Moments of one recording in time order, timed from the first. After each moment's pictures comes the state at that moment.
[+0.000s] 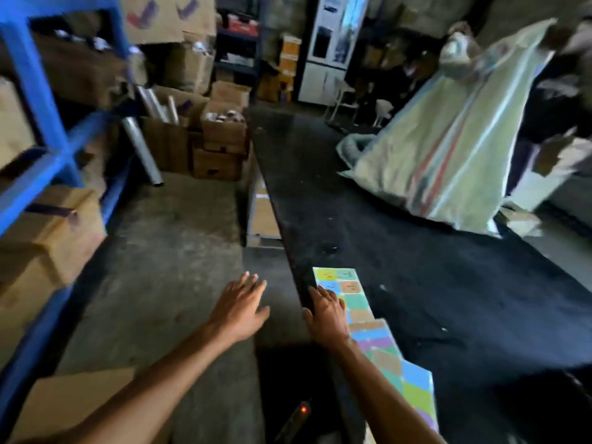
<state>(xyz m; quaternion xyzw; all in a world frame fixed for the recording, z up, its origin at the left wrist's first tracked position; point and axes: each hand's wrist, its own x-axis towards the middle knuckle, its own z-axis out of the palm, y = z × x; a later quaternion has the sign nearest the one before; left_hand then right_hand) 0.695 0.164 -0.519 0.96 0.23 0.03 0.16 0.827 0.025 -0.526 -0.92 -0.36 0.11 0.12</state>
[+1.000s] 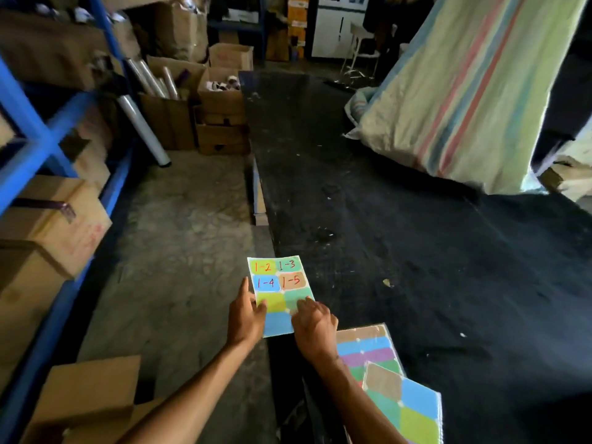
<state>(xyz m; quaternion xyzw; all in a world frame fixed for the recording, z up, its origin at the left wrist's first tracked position) 0.804 0.133 -0.603 0.71 0.49 0.20 0.47 0.882 0.023 -0.589 -0.90 -0.30 0.20 0.25</state>
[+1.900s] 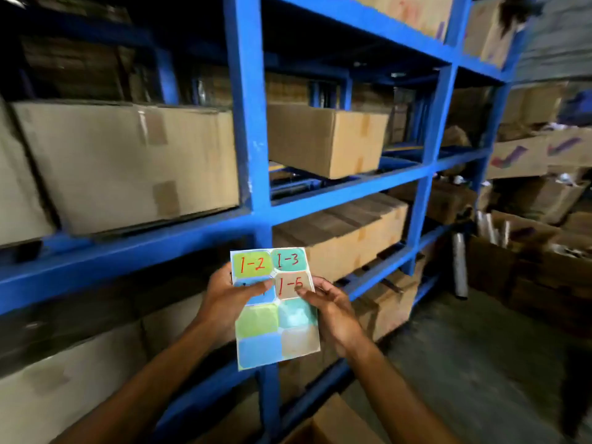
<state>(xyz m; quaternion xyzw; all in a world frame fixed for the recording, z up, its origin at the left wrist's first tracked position) 0.227 0.143 -0.340 0.44 0.51 0.64 0.37 0.393 0.194 -0.372 -0.28 -0.47 0.69 0.48</state>
